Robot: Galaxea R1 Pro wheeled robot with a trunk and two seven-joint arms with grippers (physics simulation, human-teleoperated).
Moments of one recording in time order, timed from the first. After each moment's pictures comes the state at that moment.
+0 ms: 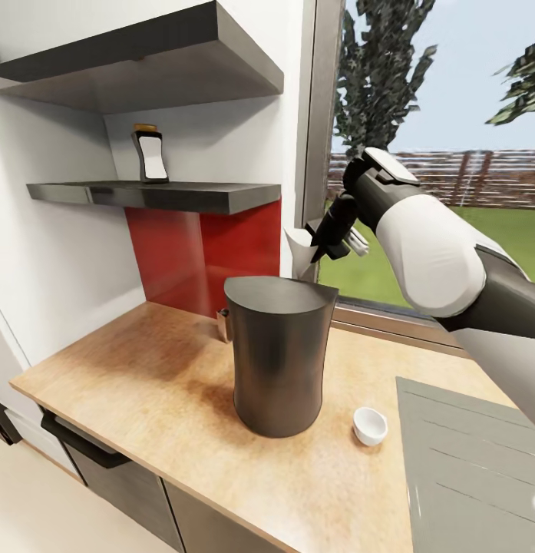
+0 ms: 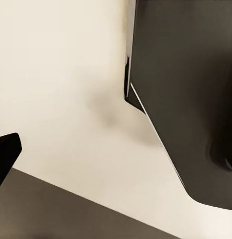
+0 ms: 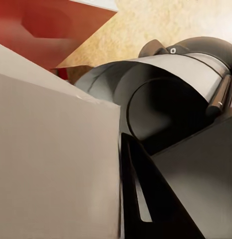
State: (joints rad) left arm 0.10 0.03 0.02 -0.07 0.02 -0.04 0.11; right arm -1.83 0.17 -0.38 -0.22 -1.35 0.48 -1.43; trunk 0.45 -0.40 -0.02
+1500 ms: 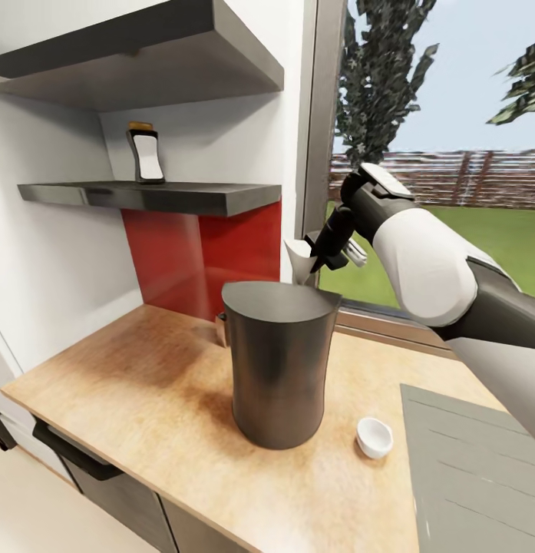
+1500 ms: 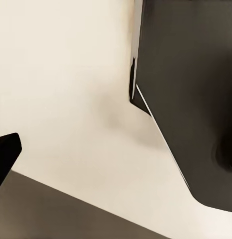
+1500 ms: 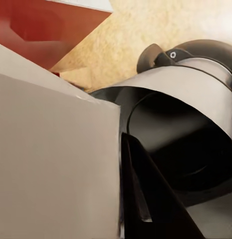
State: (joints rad) left arm 0.10 0.04 0.02 -0.07 0.03 -0.05 0.11; right arm -1.79 0.17 -0.38 -0.22 -1.35 0.48 -1.43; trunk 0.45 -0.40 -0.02
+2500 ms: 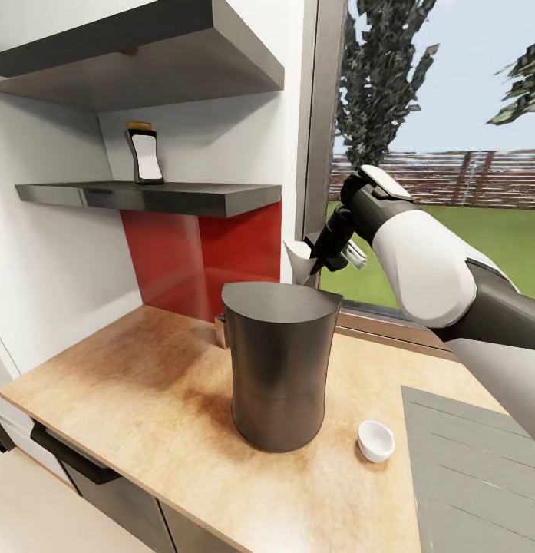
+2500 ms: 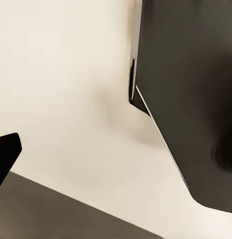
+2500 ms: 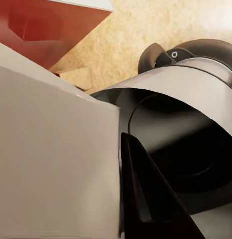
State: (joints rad) left arm 0.10 0.04 0.02 -0.07 0.03 -0.05 0.11; right arm -1.78 0.17 -0.39 -0.22 -1.35 0.48 -1.43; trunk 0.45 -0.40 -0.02
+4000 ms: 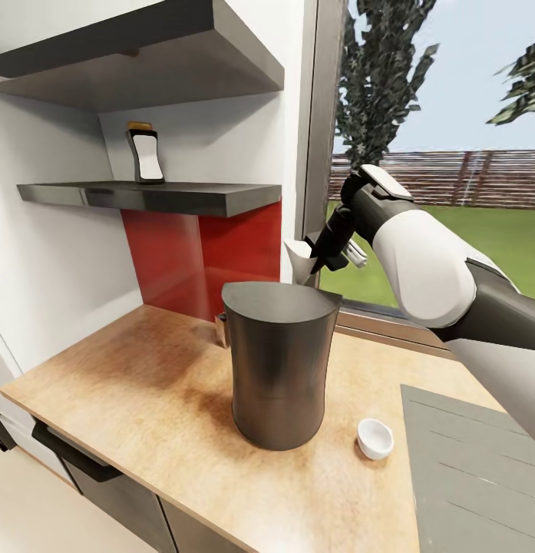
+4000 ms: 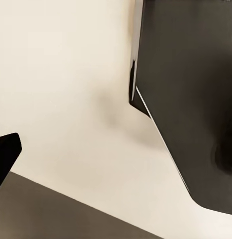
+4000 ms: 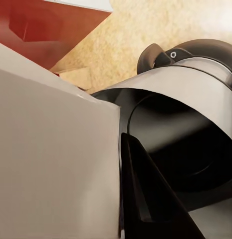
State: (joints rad) left arm 0.10 0.04 0.03 -0.07 0.03 -0.05 0.11; right arm -1.78 0.17 -0.39 -0.23 -1.35 0.48 -1.43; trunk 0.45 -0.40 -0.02
